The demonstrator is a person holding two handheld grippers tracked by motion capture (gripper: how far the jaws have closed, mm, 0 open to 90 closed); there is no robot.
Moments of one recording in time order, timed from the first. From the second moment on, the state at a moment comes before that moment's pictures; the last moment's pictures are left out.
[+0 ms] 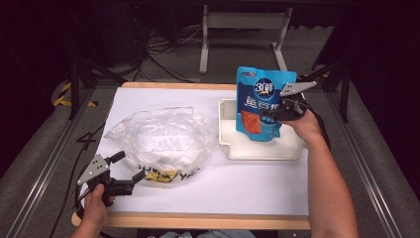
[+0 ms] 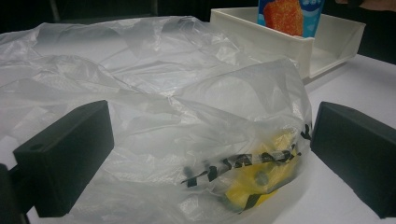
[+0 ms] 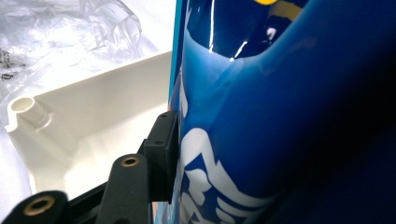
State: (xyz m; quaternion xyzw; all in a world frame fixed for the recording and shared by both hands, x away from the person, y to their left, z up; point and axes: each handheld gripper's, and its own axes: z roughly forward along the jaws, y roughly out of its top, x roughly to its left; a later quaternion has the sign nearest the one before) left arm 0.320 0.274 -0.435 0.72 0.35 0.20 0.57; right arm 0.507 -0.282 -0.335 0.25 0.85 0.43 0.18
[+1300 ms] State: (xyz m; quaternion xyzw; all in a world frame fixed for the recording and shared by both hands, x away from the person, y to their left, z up) left arm 0.321 0.273 -0.436 0.72 0.35 0.20 0.57; right arm 0.484 -0.326 -0.334 0.30 0.83 0.43 0.19
